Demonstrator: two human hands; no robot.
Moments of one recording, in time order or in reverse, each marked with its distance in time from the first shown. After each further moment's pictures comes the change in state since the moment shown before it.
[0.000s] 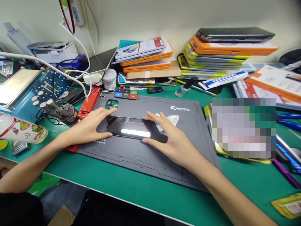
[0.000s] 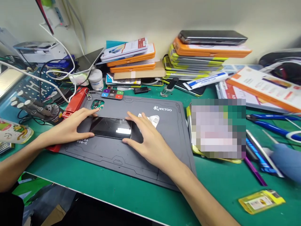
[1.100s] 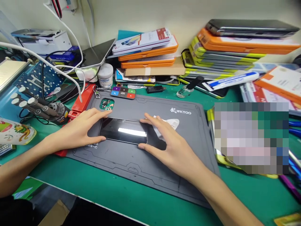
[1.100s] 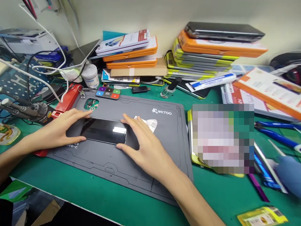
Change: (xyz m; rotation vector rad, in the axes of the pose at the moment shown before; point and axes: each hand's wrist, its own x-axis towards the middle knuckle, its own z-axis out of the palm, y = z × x) left_hand -0.002 -0.001 0.001 0.112 -0.005 0.003; right_hand -0.001 -0.001 -0.006 -0.071 -0.029 0.005
